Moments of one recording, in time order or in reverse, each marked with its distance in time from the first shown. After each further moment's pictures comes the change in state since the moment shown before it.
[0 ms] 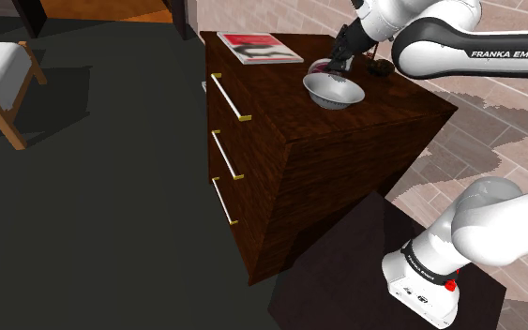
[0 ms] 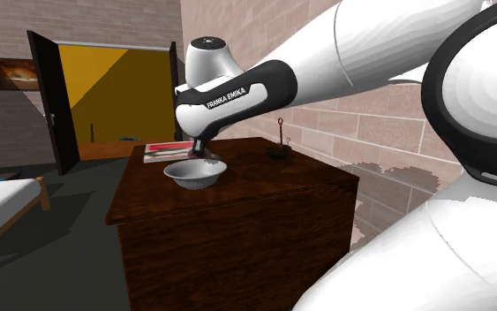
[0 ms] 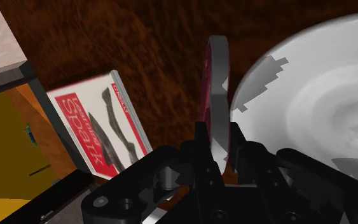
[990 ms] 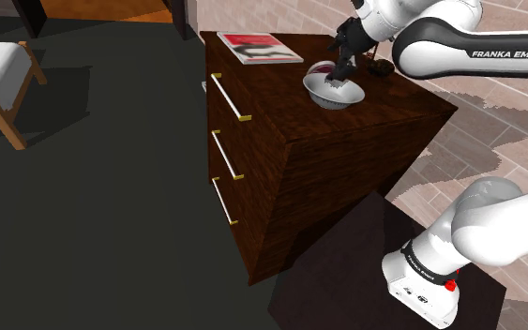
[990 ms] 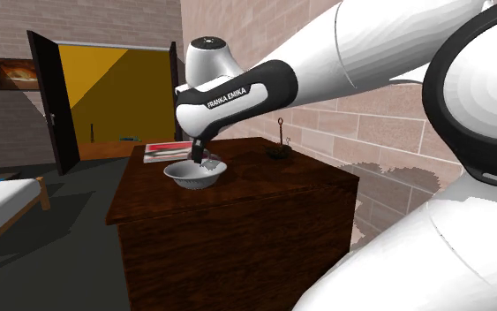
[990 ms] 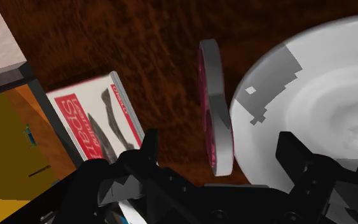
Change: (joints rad) arm 0.000 -0.002 0.000 -0.001 0.001 -0.004 0.000
